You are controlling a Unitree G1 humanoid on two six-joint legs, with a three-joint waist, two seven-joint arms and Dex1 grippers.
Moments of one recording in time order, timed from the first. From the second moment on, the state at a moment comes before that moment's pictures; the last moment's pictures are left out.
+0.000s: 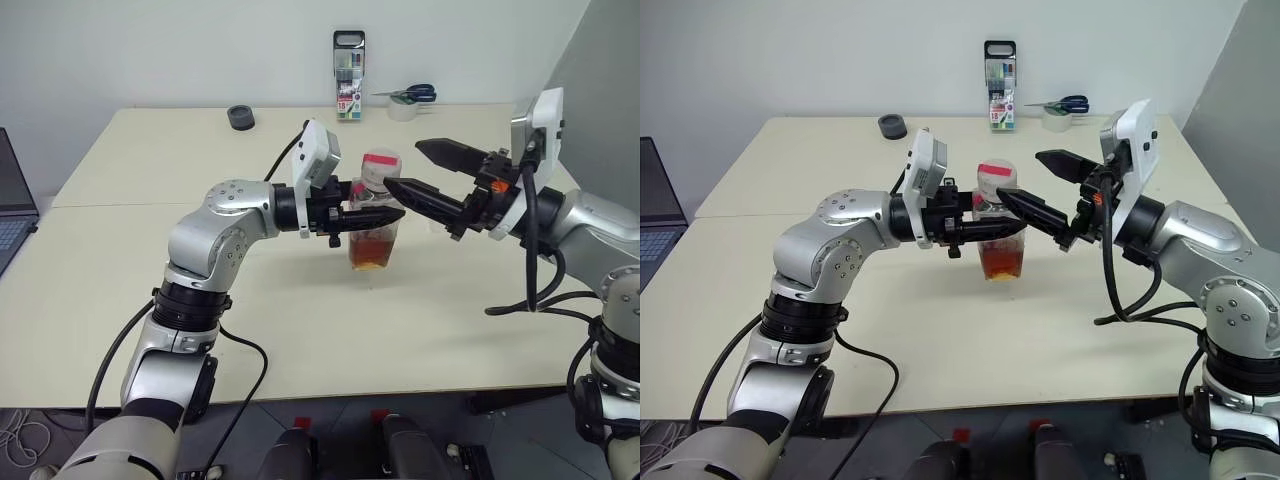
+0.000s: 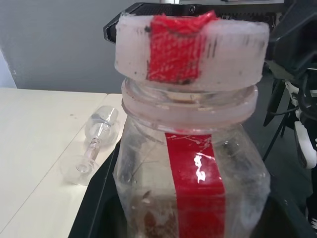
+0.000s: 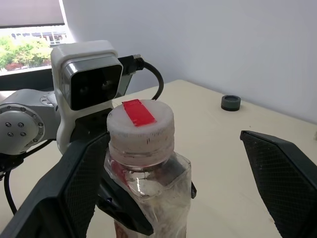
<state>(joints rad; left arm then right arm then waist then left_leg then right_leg) -0.86 0.41 -0.12 -0.03 -0.53 0.62 -1.04 -0.67 -0.63 -0.18 -0.52 0.97 0.94 0.42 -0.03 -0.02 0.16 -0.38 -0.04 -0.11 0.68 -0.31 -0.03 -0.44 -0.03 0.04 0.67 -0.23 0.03</state>
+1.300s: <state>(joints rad) -0.86 0.40 -0.12 -0.03 -0.53 0.60 -1.06 -0.64 -0.67 -0.22 -0.50 1.08 0.95 0.41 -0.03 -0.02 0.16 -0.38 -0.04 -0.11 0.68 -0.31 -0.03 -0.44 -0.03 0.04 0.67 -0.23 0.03</state>
